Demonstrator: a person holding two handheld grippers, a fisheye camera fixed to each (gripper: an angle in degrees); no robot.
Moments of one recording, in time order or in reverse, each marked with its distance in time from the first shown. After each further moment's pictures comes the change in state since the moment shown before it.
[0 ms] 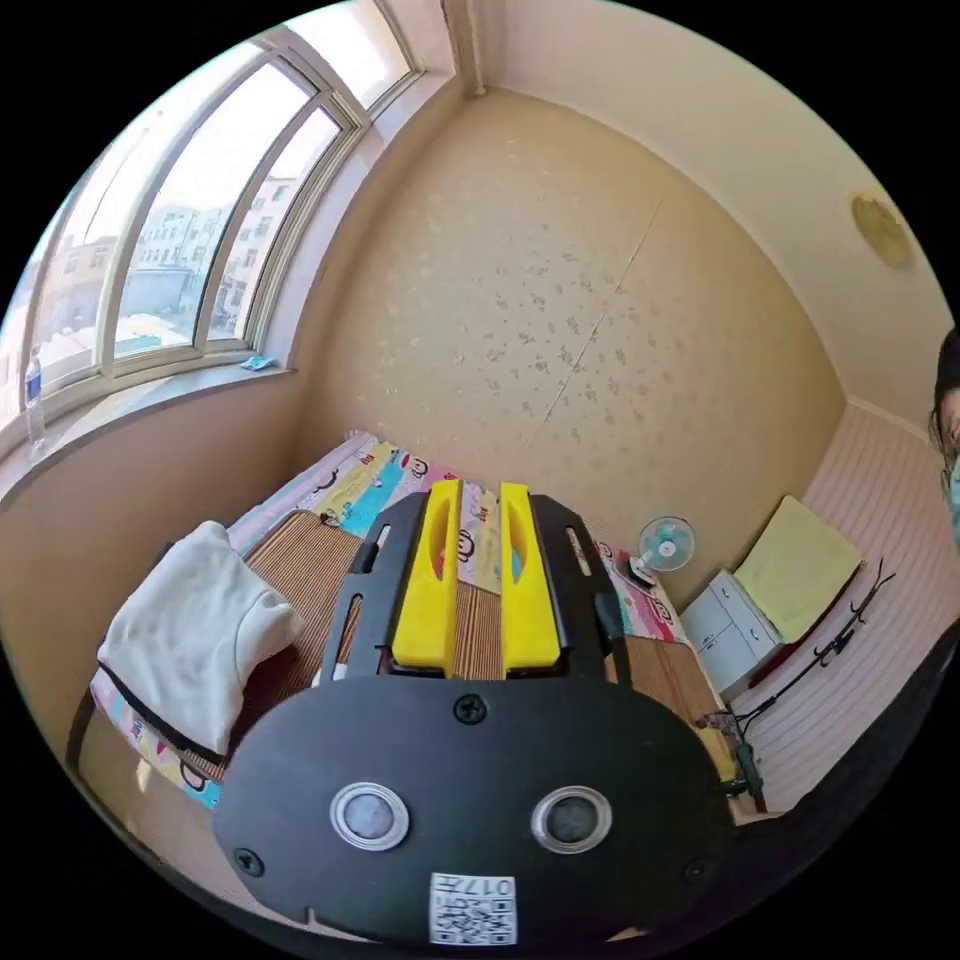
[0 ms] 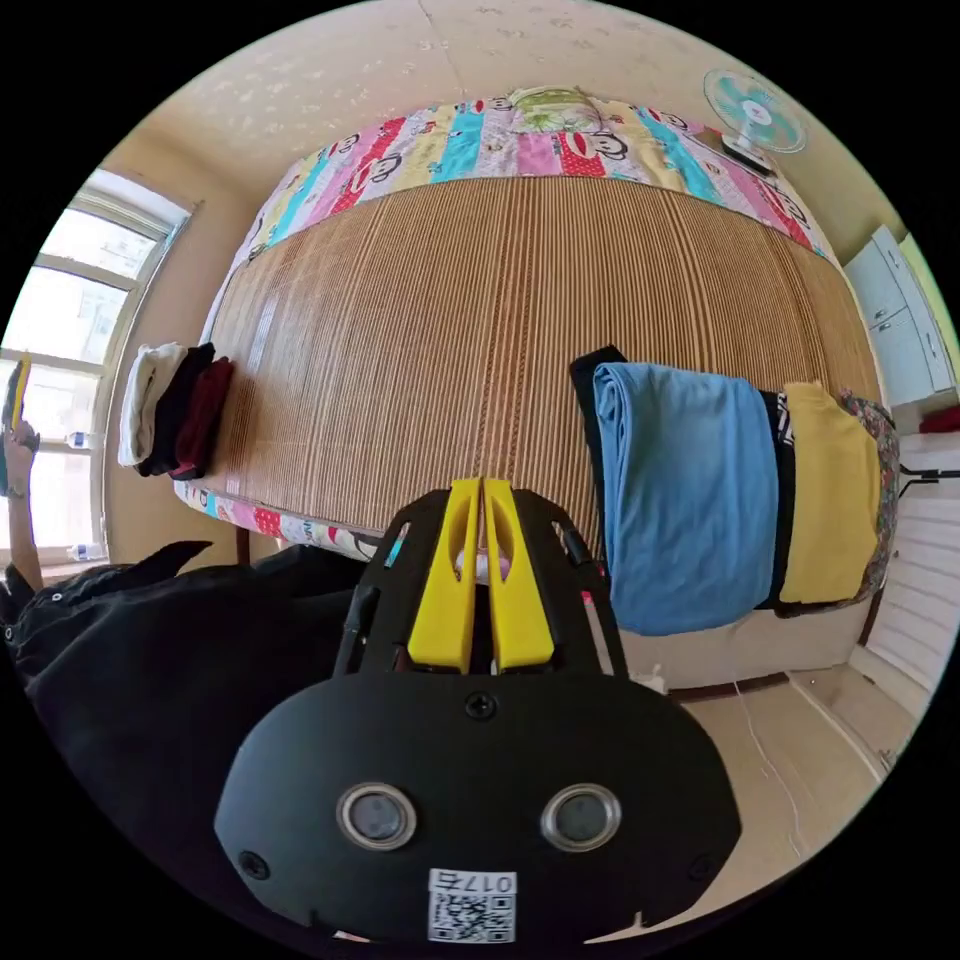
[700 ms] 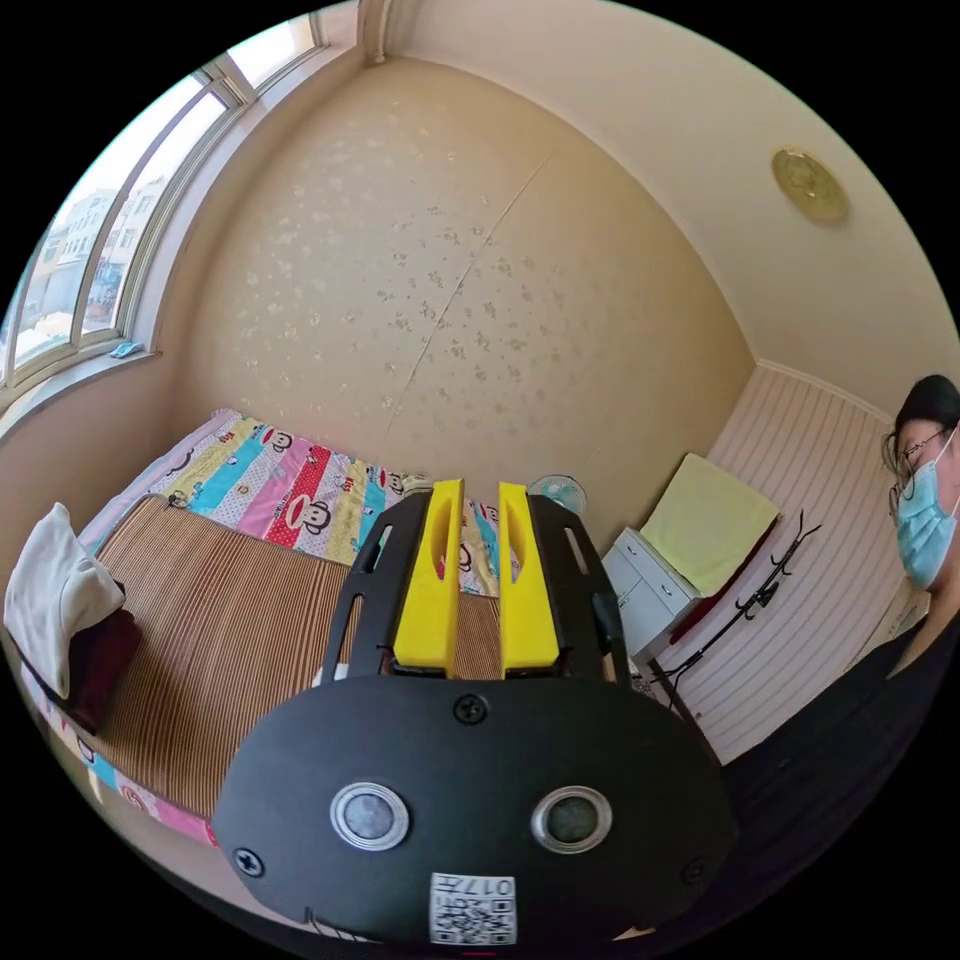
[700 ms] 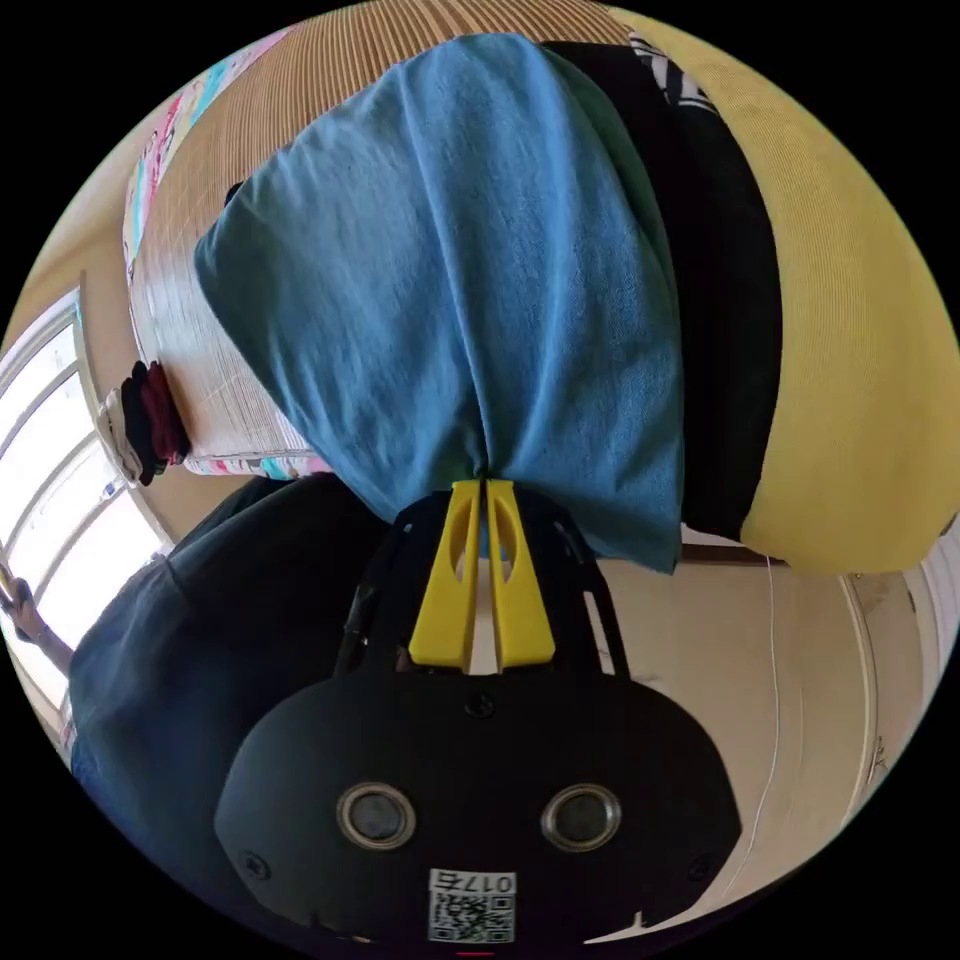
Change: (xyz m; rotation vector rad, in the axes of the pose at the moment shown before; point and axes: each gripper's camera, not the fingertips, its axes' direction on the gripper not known) left arm 0.103 0.133 0.077 -0.073 0.188 0.035; right arm 0.244 -0.019 0.024 -0.428 -0.233 0.135
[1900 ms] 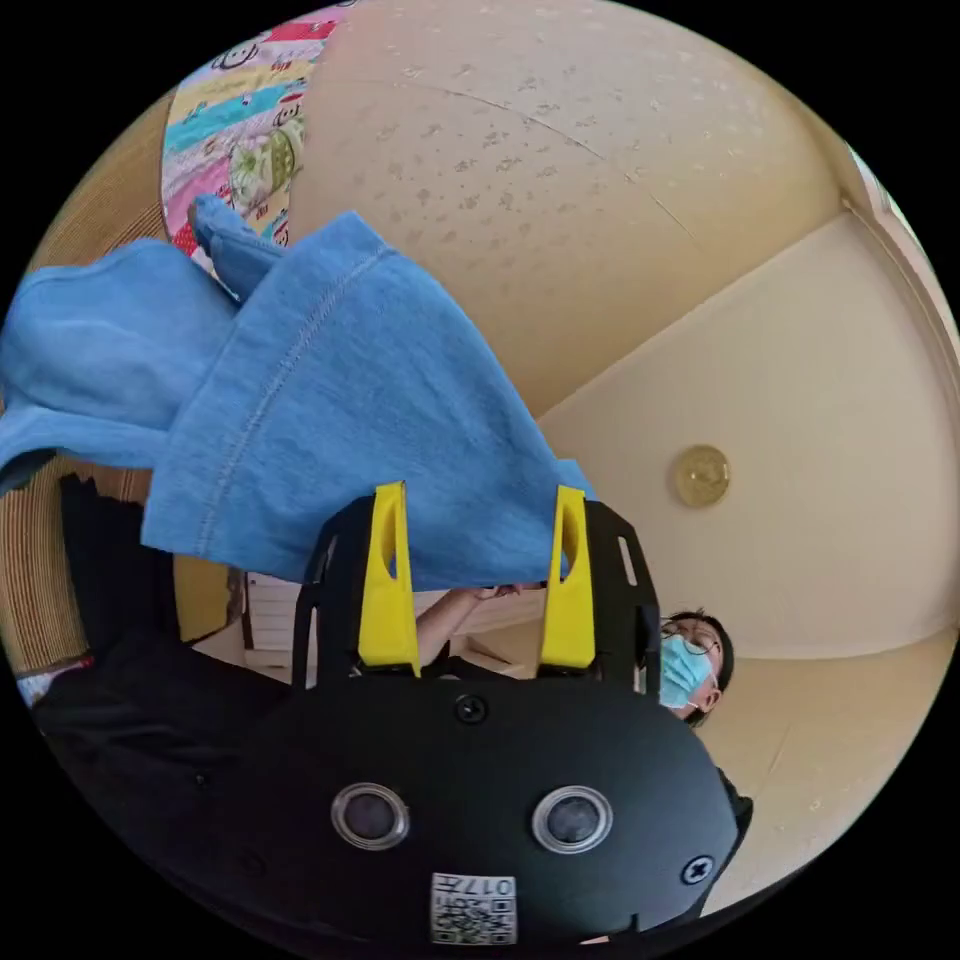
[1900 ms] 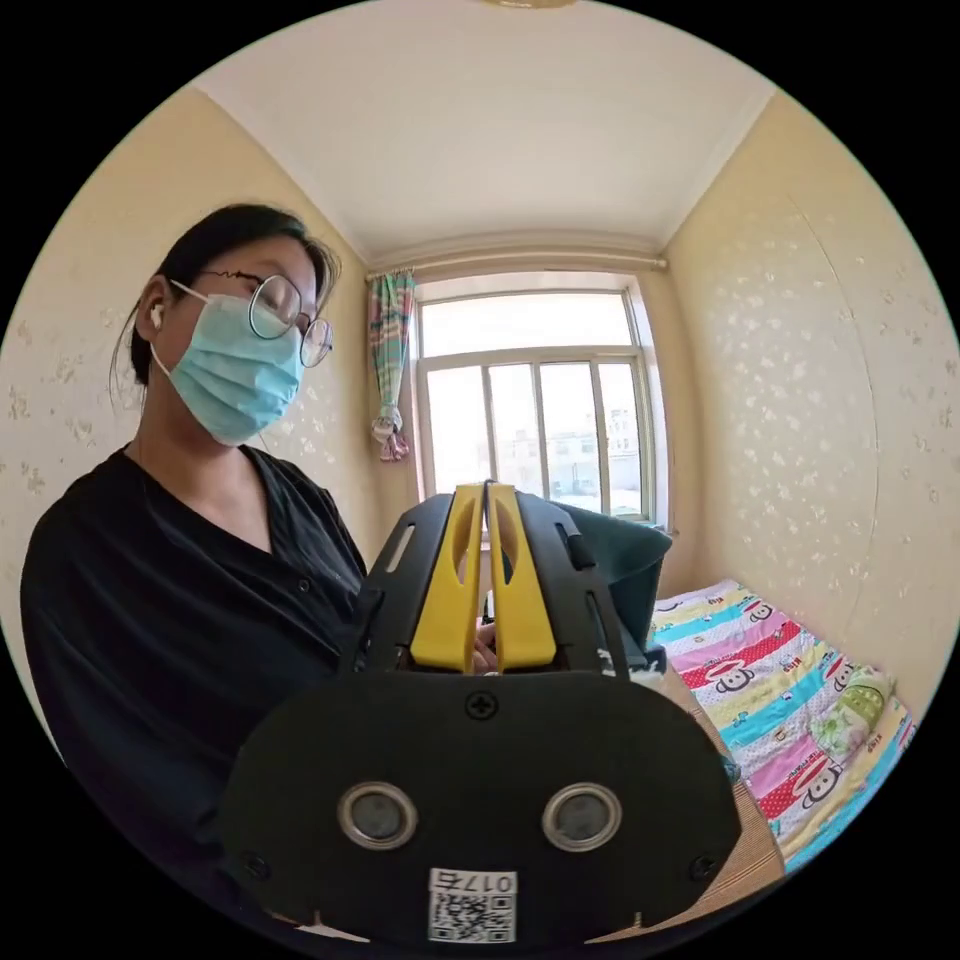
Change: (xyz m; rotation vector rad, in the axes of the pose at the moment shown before) left arm -0.381 0.050 0.235 -0.474 1.170 -0.971; right arm -0.420 0.305 -0.377 0.811 -0.557 -1.753
